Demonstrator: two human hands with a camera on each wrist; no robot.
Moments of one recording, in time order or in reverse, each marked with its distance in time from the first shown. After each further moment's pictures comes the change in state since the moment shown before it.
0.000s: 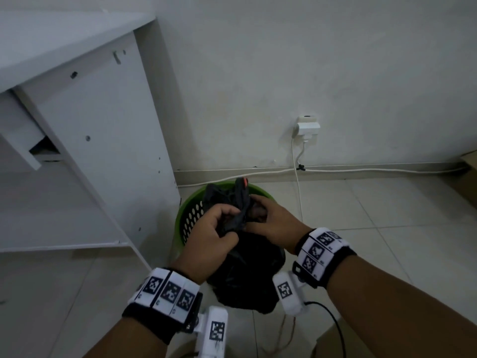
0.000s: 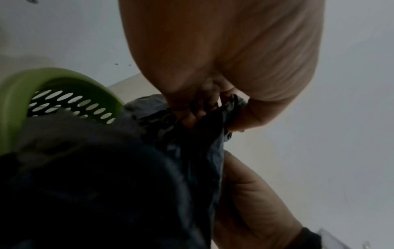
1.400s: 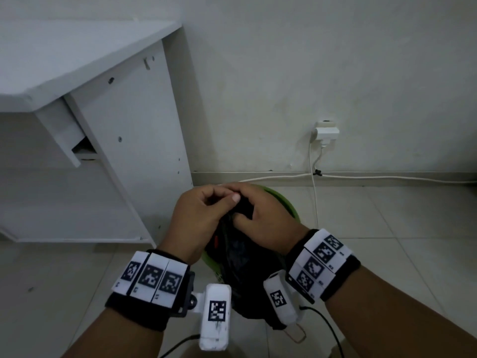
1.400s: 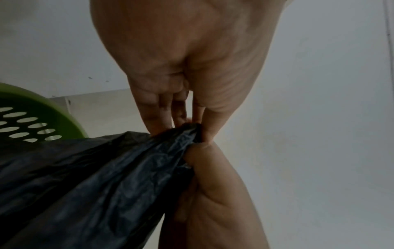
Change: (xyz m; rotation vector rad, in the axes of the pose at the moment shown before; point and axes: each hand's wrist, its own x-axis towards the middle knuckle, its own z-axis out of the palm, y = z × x) left_hand 0.006 0.057 -0.044 -0.079 0.228 -0.014; right_hand -0.008 -0.082 0.037 -0.149 0.038 -0.543
